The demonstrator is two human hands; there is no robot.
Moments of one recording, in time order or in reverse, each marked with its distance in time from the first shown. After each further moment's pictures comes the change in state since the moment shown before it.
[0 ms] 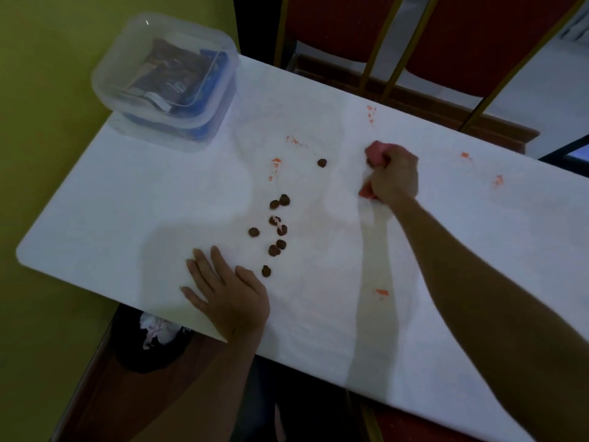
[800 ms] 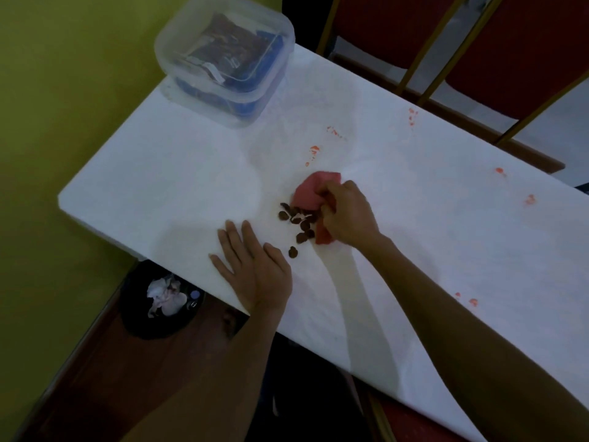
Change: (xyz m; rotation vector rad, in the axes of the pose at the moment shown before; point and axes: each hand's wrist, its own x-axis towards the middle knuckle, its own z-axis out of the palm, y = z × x) left_hand 0.000 0.000 -0.008 -0.066 -0.051 -0.031; right_hand -0.139 -0.089 0.046 -0.071 -0.280 -0.562
